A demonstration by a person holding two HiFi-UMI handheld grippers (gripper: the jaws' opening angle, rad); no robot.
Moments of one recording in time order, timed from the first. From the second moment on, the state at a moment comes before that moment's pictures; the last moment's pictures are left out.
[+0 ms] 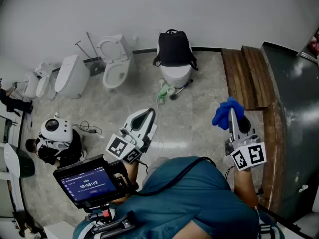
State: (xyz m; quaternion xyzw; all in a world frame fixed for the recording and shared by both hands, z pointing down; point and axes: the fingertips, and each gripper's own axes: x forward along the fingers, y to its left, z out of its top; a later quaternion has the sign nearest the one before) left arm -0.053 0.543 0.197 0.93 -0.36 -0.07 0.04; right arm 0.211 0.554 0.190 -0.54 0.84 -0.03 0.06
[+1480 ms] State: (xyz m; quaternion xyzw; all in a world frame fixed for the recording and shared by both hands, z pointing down) left arm -0.038 0.144 0.238 0.94 -0.35 -0.07 0.00; right arm 0.184 0.151 0.216 -0.54 0.84 0.02 0.04
